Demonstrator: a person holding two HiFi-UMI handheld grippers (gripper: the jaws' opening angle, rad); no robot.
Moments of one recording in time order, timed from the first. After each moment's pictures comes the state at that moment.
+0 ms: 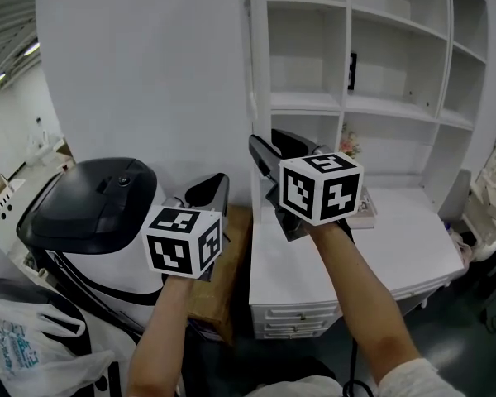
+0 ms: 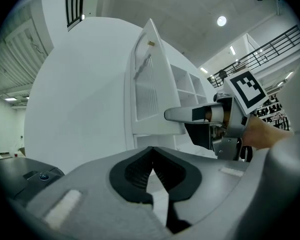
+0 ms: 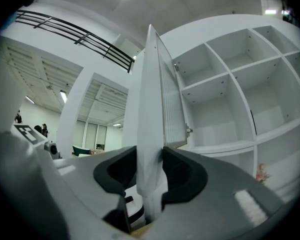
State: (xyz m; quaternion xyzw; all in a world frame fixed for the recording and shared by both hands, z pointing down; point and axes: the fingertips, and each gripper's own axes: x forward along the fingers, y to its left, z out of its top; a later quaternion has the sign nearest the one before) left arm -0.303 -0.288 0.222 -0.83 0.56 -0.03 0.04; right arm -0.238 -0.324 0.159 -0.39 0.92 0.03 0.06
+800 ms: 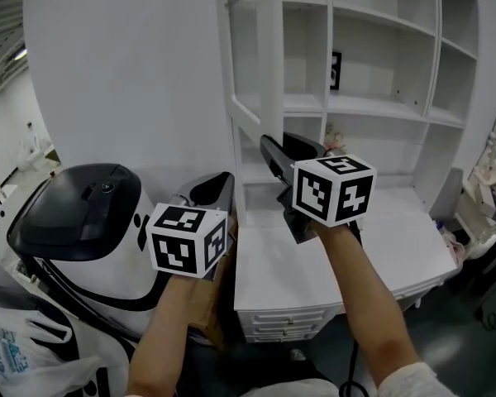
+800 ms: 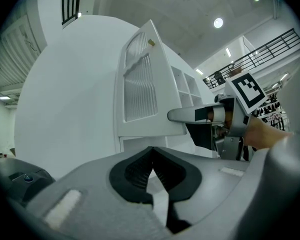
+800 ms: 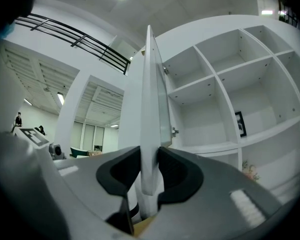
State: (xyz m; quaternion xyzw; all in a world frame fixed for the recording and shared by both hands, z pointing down) left arm -0.244 -0.311 0.217 -0.84 0.53 -0.03 0.04; right arm -0.173 -0.340 0.156 -0.40 0.91 0.02 0.07
